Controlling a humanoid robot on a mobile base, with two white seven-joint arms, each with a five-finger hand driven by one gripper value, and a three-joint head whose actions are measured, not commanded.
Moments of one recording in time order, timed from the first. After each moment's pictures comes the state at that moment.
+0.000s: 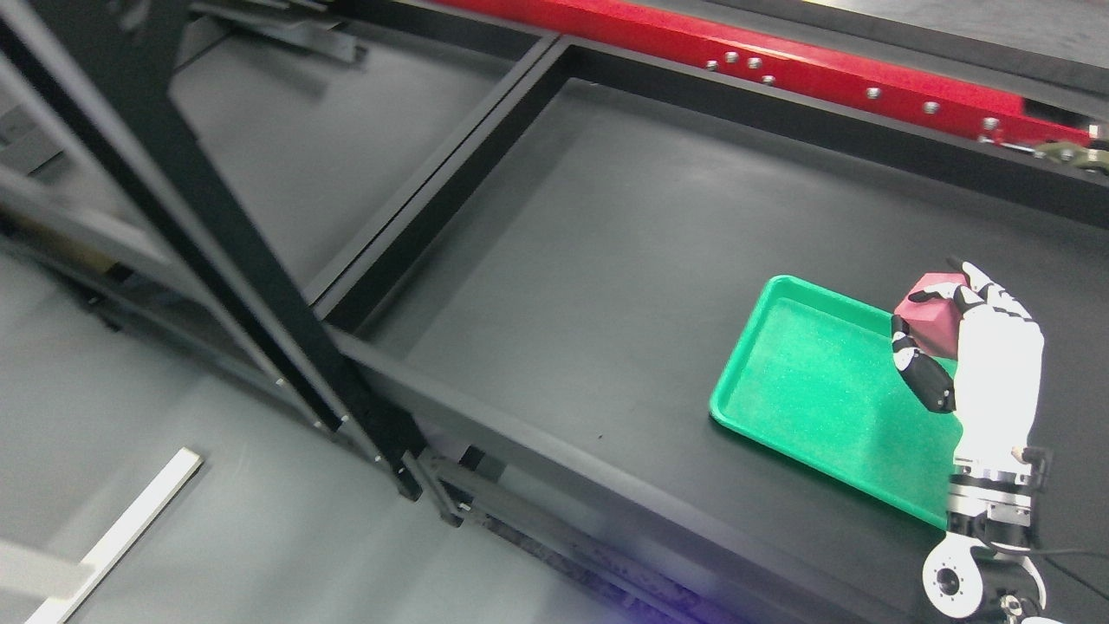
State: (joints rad) left arm 0.00 0.00 0.04 0.00 0.00 -0.11 -0.08; right arm 0.09 -0.10 -0.03 -1.64 0.99 -0.14 -0.44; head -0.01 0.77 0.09
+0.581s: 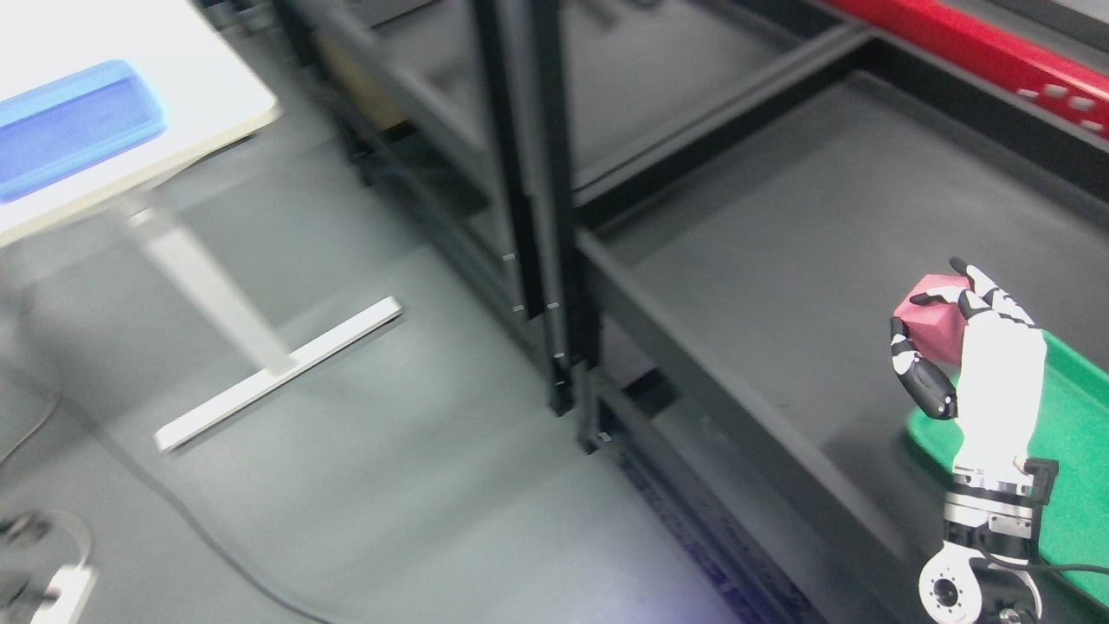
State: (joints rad) left arm 0.00 0.00 0.04 0.00 0.00 -0.11 -0.08; right arm 0.12 -0.07 -0.04 -1.68 0.97 -0.16 -0.45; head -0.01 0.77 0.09
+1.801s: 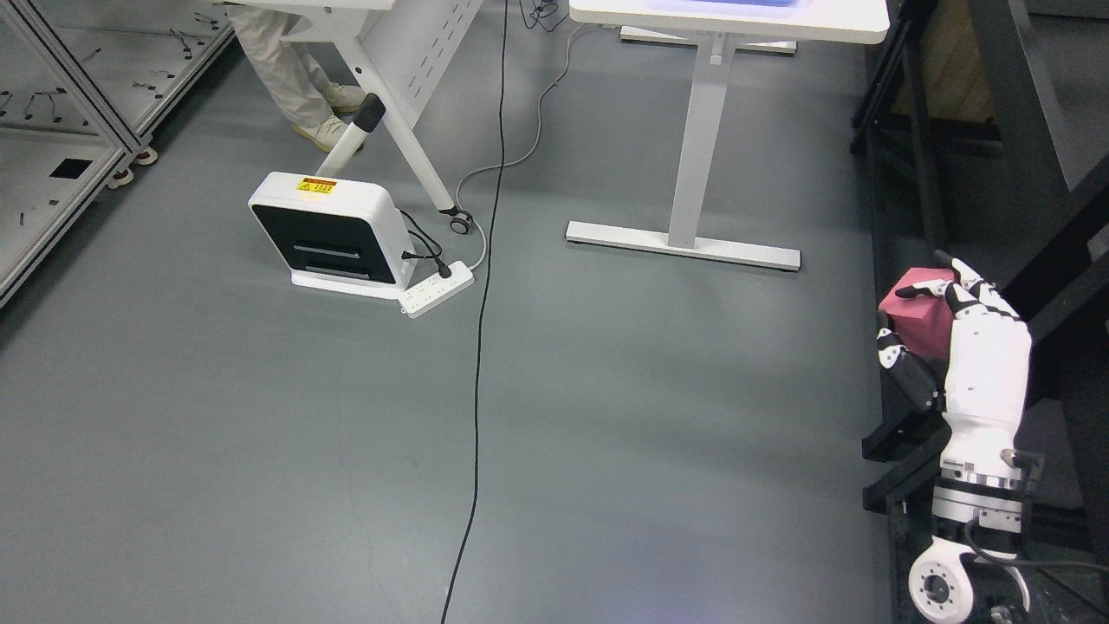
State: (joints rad) left arm 0.00 0.00 0.04 0.00 0.00 -0.11 -0.08; right arm 0.11 -0.06 -0.01 -1.70 0.96 -0.16 -0.43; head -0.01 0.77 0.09
